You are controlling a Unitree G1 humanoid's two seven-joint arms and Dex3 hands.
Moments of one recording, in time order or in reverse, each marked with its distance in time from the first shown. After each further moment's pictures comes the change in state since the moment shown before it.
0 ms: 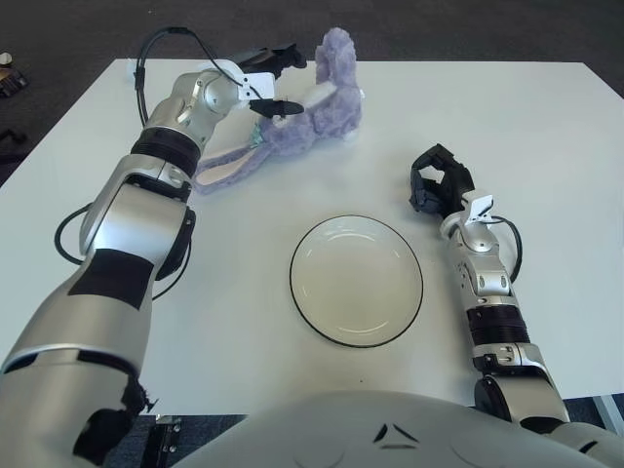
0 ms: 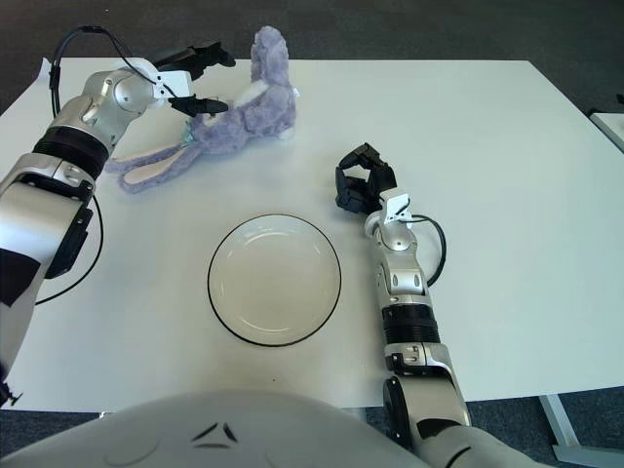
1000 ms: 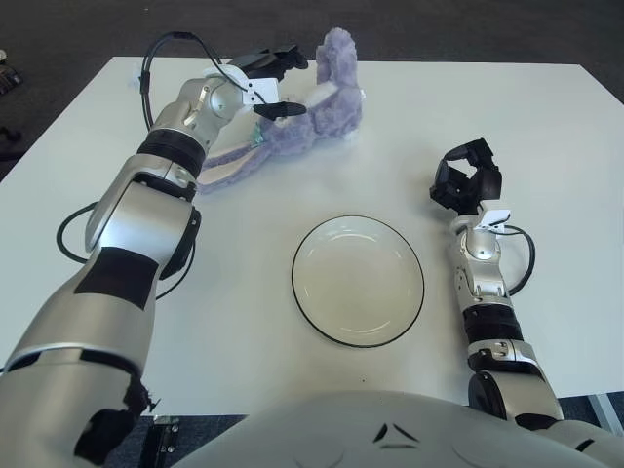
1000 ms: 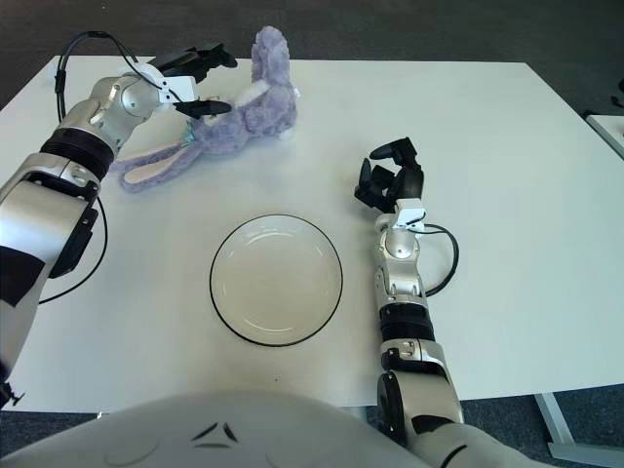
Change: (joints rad) left arm -0.015 -0.004 -0.042 0.035 0.021 -0.028 0.058; right arm -0.028 0.052 -0.078 0.161 -0.021 -0.444 -0.248
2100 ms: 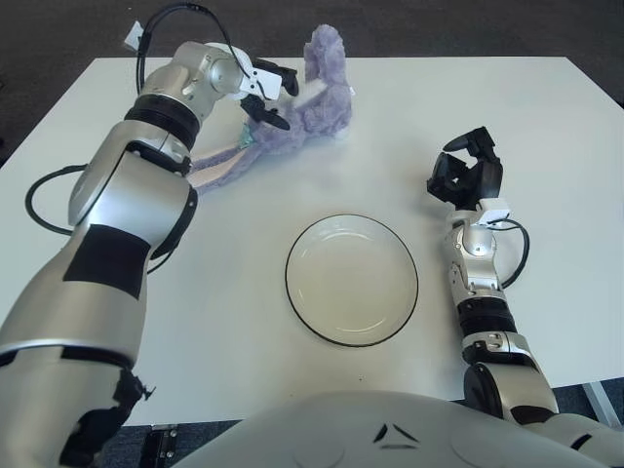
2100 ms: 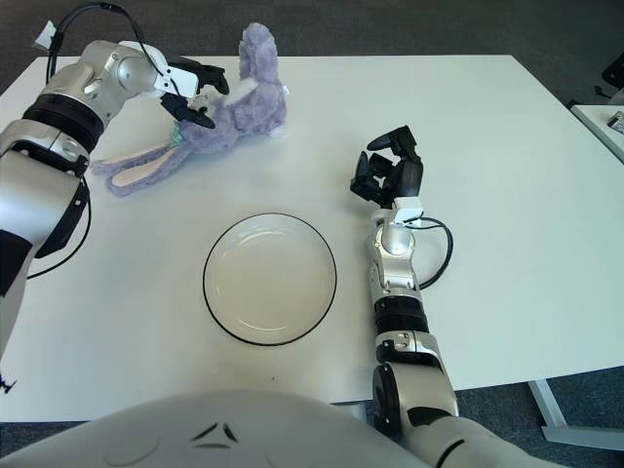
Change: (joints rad) left arm -0.162 0.020 -0.172 0.104 0.114 0.045 -0.366; right arm -0.032 0.015 0.000 0.032 0.000 -0.102 0.007
